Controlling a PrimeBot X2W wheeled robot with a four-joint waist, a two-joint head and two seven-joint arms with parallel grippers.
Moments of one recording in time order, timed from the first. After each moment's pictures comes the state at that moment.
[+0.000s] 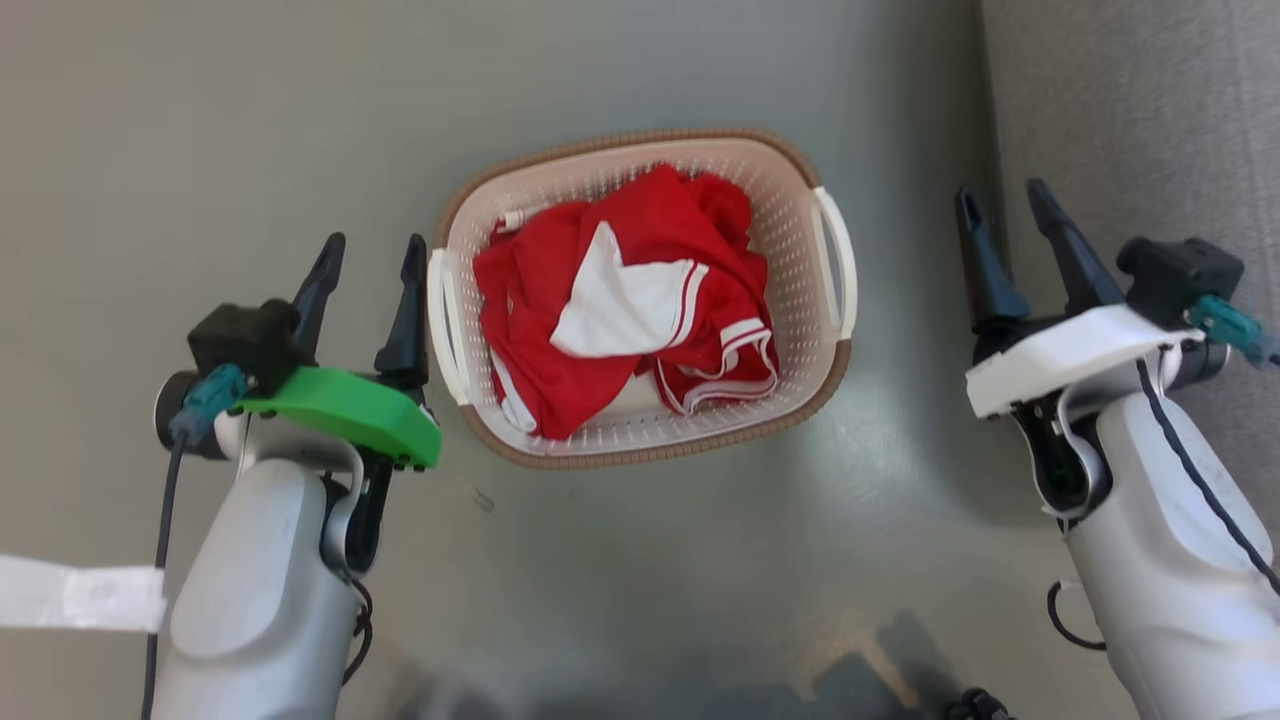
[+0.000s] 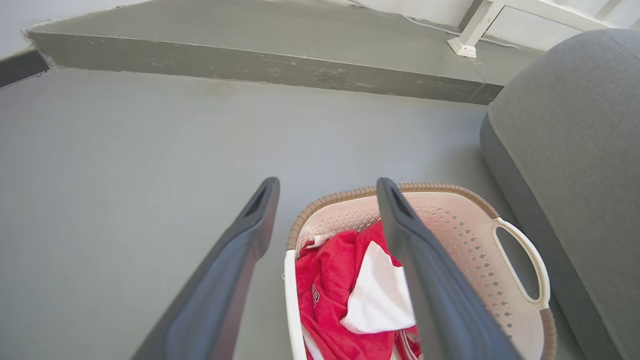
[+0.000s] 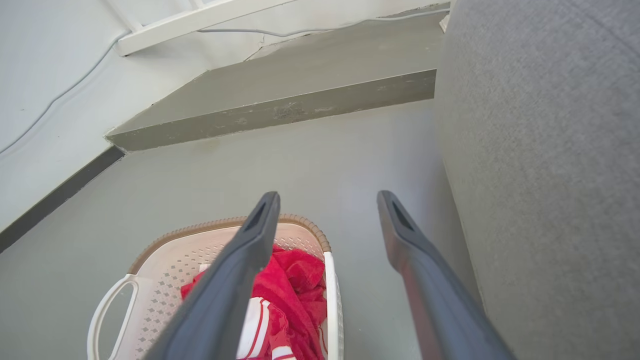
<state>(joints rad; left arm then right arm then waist) -0.47 0.03 -0.23 0.46 -0.38 -0.11 -0.25 -0.43 -0.13 0.18 0.44 0.35 0.12 -0.25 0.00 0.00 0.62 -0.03</state>
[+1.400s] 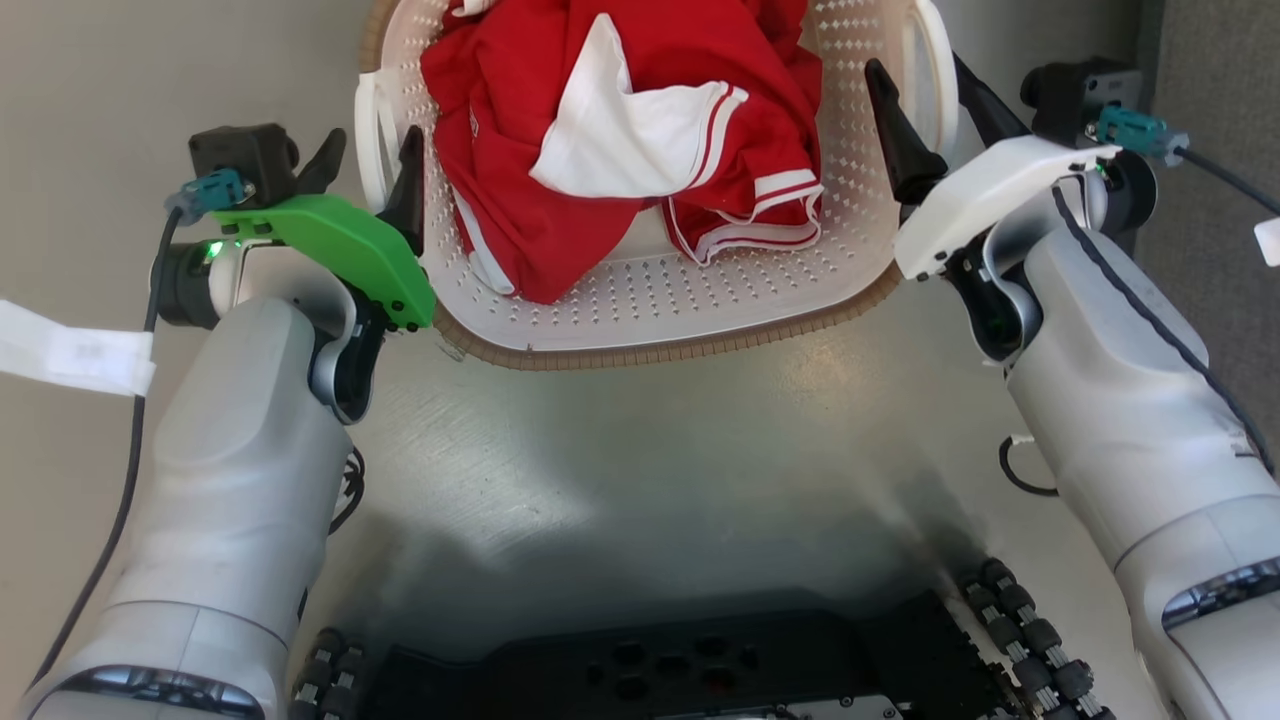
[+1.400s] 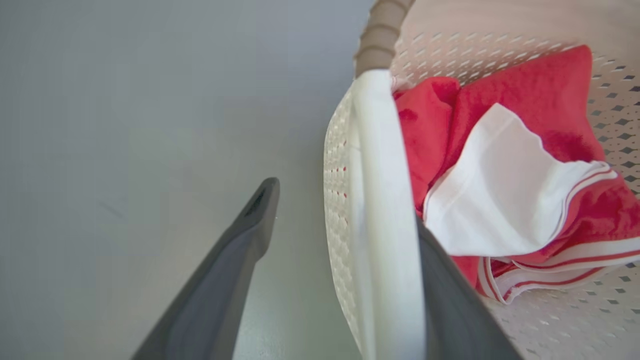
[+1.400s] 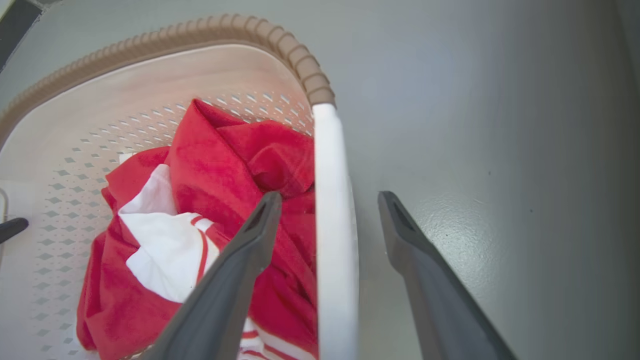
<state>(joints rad) -0.87 0.02 -0.35 0.90 -0.54 -0.11 -0.15 -0.85 -0.09 0.38 0.88 0.43 0.12 -0.25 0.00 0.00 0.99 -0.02</state>
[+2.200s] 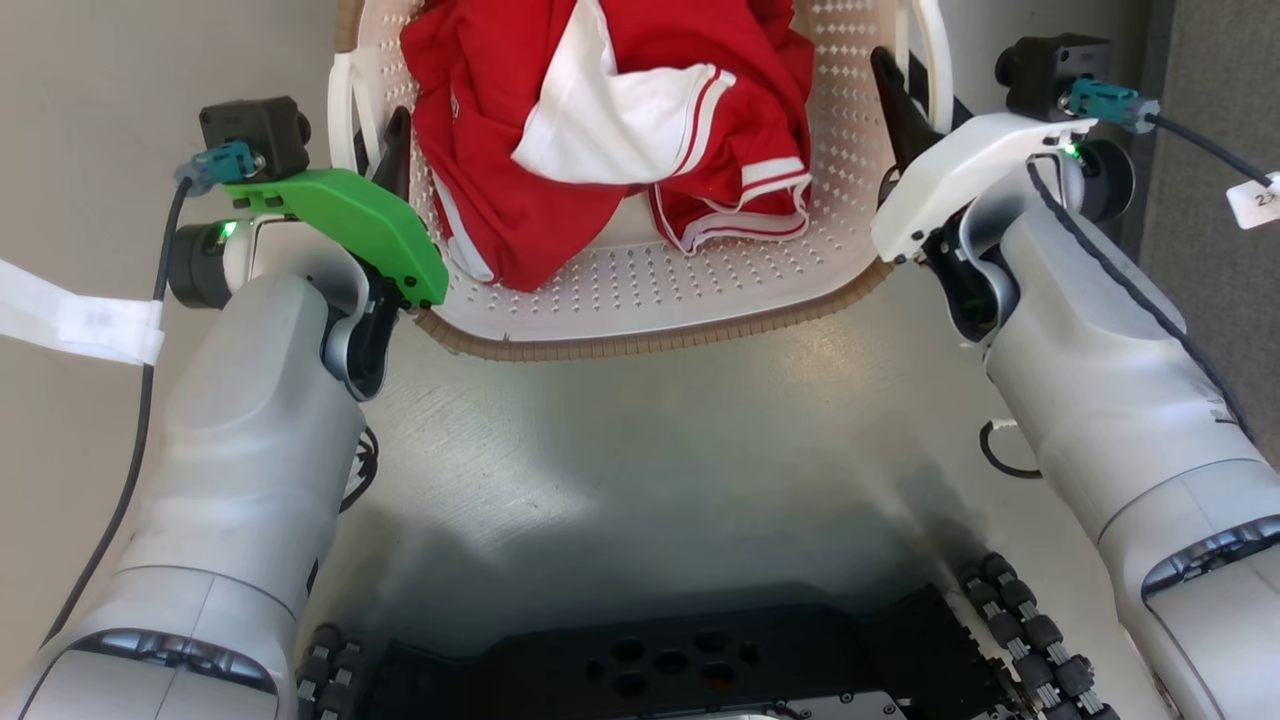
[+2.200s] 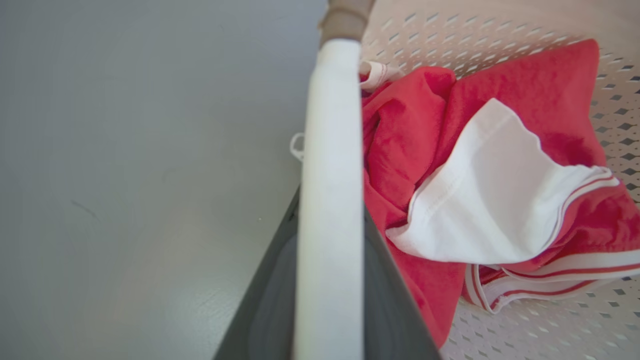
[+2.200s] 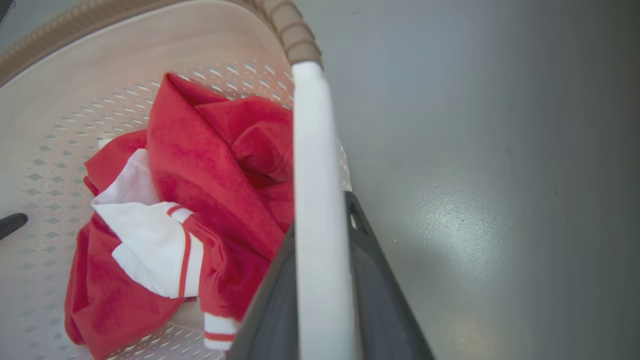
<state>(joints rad) -0.95 0.00 -0.43 1.00 -0.62 -0.12 -0.17 -0.95 -0.06 0.45 1.03 0.50 0.12 -0.25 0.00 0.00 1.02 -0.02</state>
